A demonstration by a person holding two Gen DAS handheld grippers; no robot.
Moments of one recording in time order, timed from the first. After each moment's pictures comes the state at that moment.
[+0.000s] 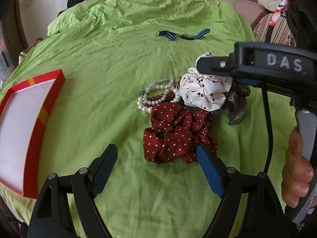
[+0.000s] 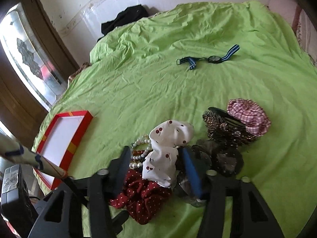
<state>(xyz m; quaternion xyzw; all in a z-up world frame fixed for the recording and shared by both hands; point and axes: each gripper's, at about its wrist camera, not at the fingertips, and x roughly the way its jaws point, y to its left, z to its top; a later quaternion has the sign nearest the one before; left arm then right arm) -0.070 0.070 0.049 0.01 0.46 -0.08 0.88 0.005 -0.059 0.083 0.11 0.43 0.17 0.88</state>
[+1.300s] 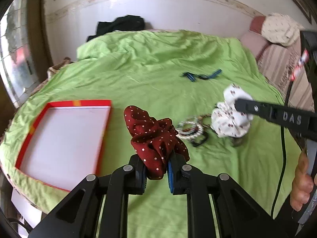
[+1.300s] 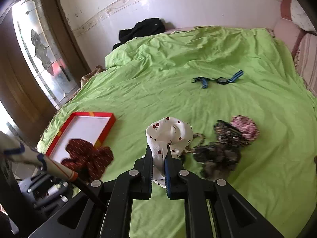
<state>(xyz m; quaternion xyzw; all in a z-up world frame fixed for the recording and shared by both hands) -0.128 0.150 0.145 0.00 0.36 -0.02 0.93 -0.059 -0.026 0.156 0.08 0.39 0.18 0.90</state>
